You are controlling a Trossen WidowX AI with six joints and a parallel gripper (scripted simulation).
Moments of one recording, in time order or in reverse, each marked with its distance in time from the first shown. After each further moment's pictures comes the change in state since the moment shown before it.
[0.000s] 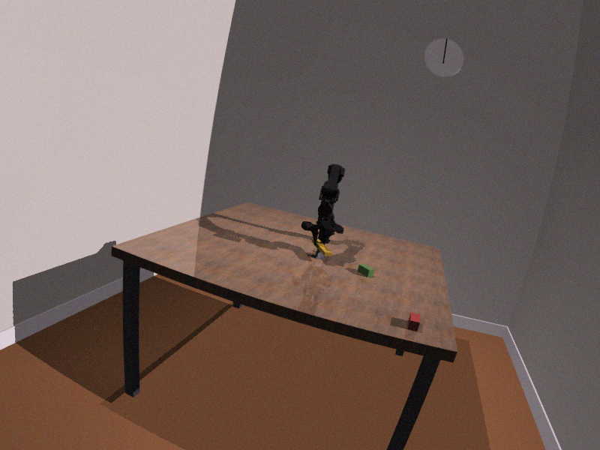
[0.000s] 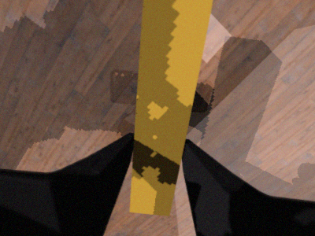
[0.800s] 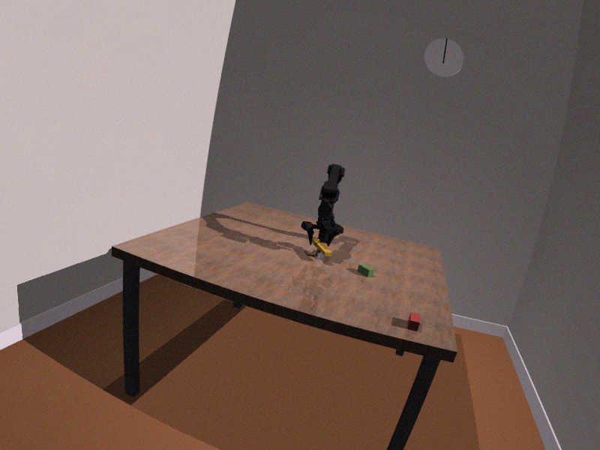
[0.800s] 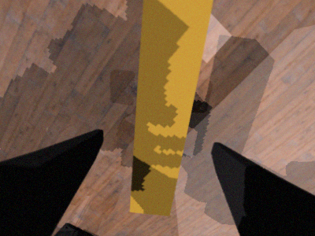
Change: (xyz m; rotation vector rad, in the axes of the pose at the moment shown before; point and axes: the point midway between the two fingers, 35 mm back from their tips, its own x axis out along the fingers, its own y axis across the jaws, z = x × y) arm 0.000 0.000 0.000 0.000 0.000 0.001
